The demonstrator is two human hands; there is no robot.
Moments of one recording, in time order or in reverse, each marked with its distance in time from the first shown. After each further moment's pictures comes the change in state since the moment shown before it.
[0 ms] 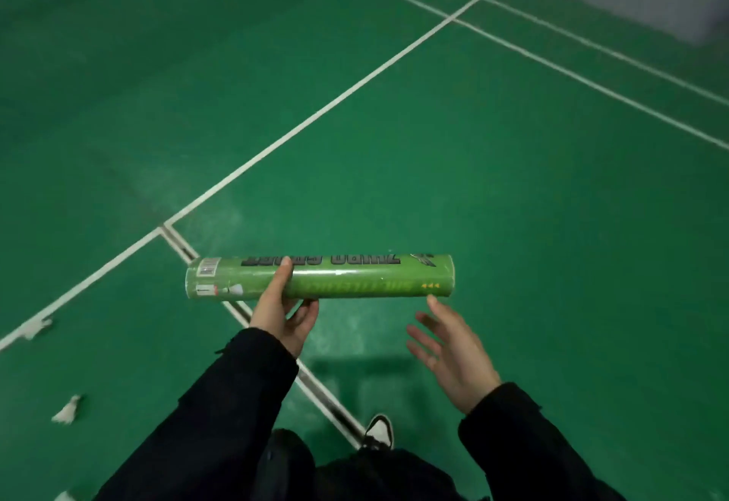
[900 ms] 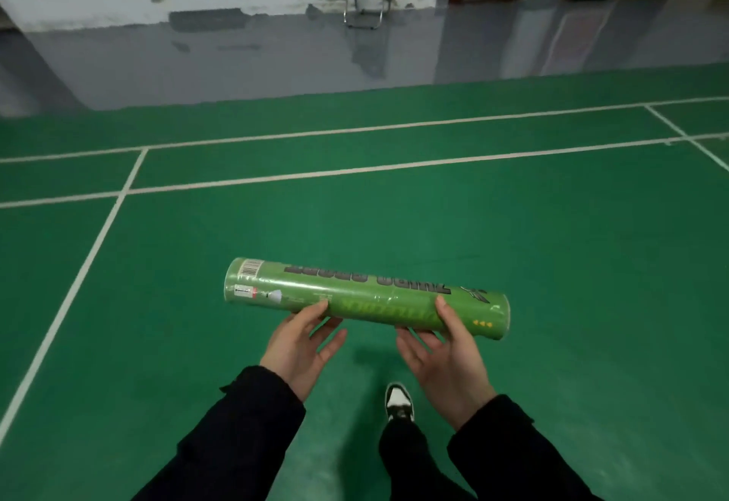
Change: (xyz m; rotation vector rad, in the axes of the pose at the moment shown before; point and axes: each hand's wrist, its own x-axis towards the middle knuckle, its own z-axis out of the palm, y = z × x) left_hand 0.224 -0.276 0.980 0.733 -0.834 -0.262; right_hand 0.352 -0.683 -0.432 0.893 0.357 -0.407
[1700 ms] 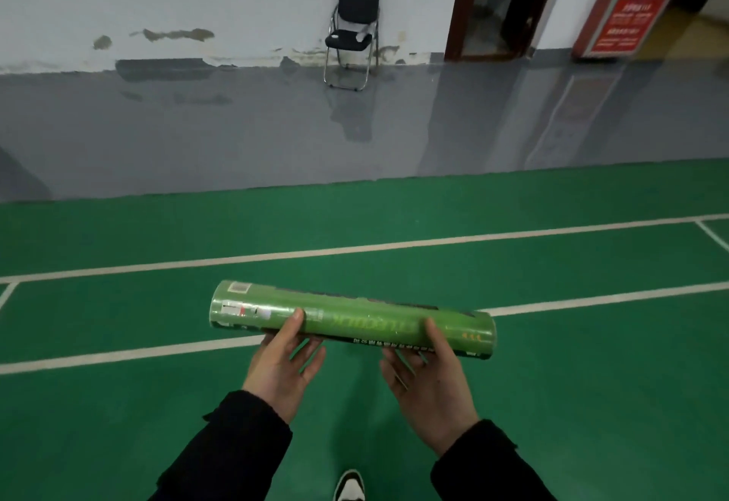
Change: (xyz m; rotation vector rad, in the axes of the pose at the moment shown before) left_hand 0.804 0.402 0.425 0.022 0.054 0.082; right_hand 0.738 -0.563 0.367 0.006 -0.035 0.003
